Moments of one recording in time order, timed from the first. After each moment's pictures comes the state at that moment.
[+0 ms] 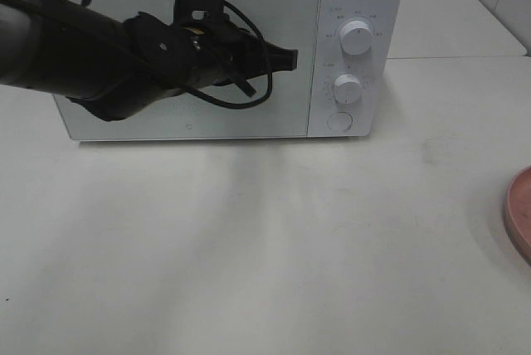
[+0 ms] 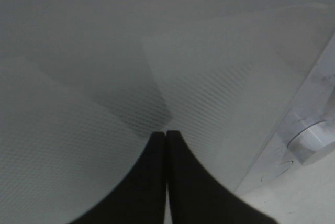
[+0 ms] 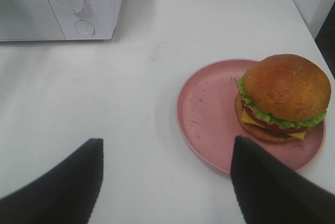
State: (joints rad) left arm -0.74 1.96 -1.18 -0.83 -0.40 0.64; right arm 0.17 0.00 -0.51 -0.14 1.04 0.18
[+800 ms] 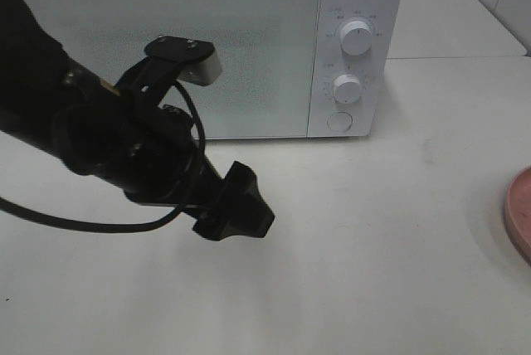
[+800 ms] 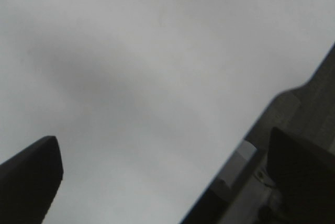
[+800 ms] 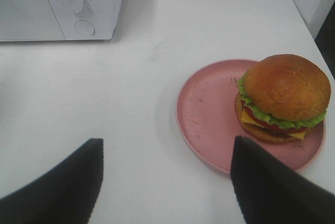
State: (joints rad) left arm -0.70 1.56 -0.89 -0.62 0.55 0.56; right arm 0.17 0.00 -0.51 -0.14 1.04 0.18
